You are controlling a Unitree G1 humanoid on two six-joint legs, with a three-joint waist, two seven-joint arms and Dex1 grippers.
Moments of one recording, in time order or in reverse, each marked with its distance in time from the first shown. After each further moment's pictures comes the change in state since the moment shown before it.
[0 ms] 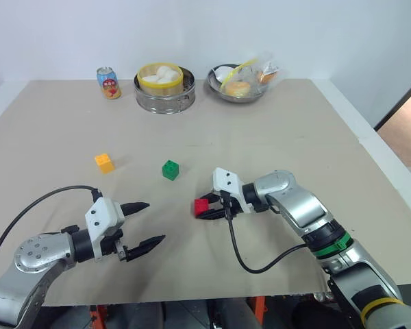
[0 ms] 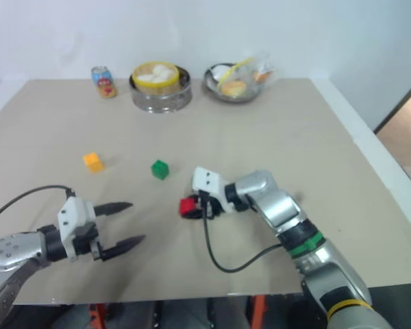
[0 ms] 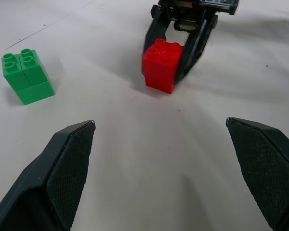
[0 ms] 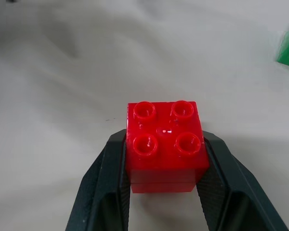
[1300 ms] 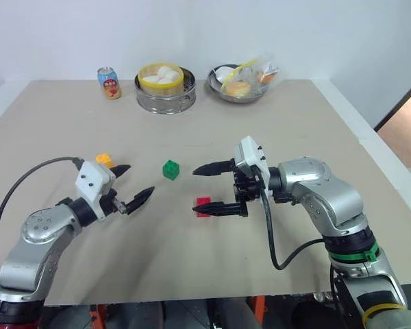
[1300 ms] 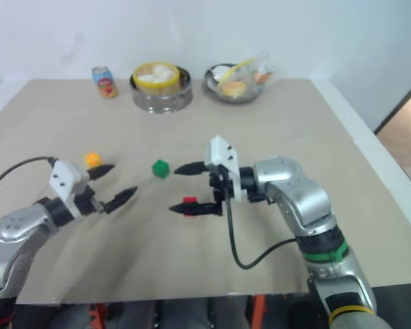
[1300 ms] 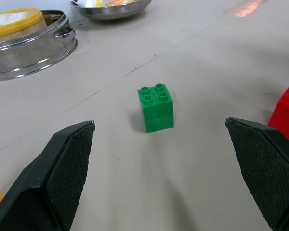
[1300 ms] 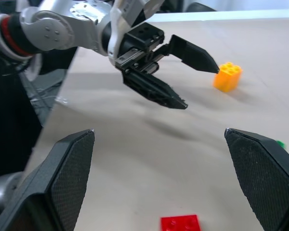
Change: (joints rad) left arm -0.249 -0.135 0.003 0.161 0.102 0.024 0.220; right arm 0.055 -0.016 -0.267 -0.310 0.280 0.169 -0.033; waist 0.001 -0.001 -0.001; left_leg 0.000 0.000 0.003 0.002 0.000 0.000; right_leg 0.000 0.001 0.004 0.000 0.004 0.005
